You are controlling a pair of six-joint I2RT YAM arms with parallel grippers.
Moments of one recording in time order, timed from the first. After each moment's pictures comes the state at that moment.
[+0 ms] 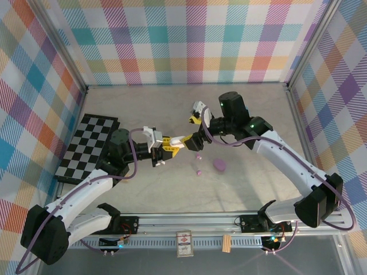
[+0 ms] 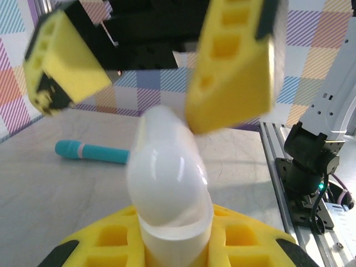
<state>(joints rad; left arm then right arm) -0.49 1.01 0.59 0.32 0.86 0.06 0.61 1.35 1.31 -0.50 -0.65 -0.19</state>
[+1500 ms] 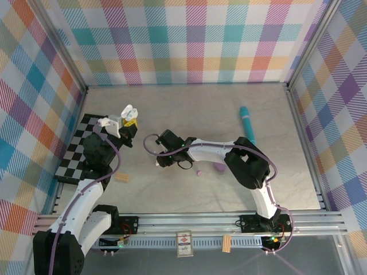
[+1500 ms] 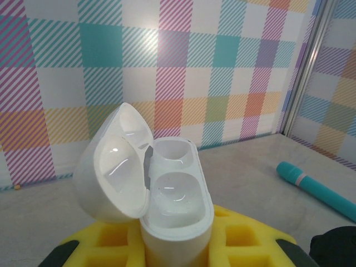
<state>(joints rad) -0.09 0.86 0.48 0.42 0.38 -0.08 0.97 2.05 1.40 -0.35 -0.05 0.35</state>
